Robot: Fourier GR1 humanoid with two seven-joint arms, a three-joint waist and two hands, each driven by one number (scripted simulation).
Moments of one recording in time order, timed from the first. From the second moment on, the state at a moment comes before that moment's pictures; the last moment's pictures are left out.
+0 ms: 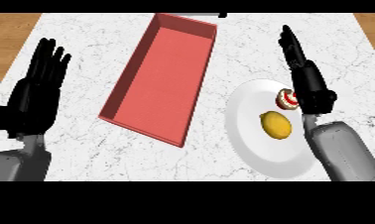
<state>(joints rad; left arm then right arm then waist) -0.15 0.35 -0.02 -1.63 0.38 0.23 0.03 -0.36 -0.35 0.24 -1.42 -0.10 -0.26 -0.12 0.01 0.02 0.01</state>
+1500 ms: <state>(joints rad) -0.13 0.53 -0.11 -1.35 0.00 0.28 0.07 -0.56 -0.80 0.59 -1.05 0.23 0.33 -0.94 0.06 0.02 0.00</state>
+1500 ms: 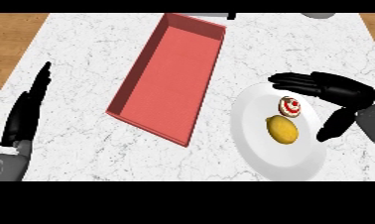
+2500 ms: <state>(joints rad) -0.12 0.51 -0.04 -1.30 -0.04 0.26 0.05 -0.79 -0.60 0.80 -0.72 0.66 0.21 -0.99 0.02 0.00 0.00</state>
